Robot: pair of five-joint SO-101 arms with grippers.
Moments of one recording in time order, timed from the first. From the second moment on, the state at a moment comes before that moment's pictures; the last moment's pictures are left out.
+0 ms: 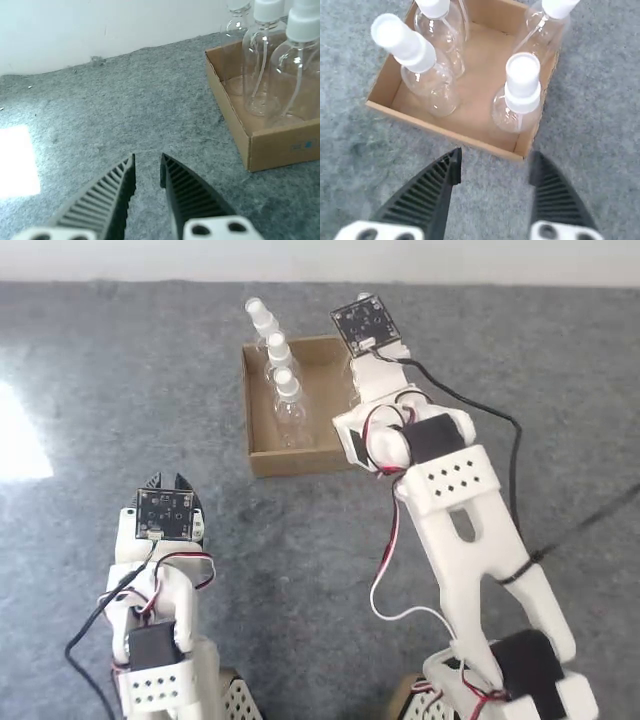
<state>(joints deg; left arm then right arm) -15.9 -103.3 96.7 43.5 -12.0 -25.2 -15.1 11.0 63.6 3.9</state>
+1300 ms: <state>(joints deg) -15.9 -103.3 96.7 43.5 -12.0 -25.9 -49.2 47.5 51.0 5.9</state>
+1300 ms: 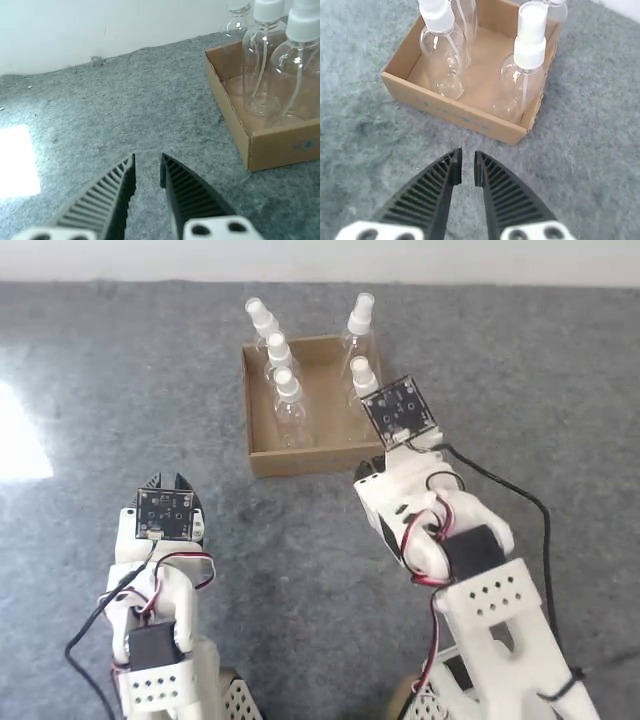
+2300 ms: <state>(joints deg) -15.9 -103.3 96.7 43.5 -12.0 -23.1 -74.7 72.4 43.7 5.9</state>
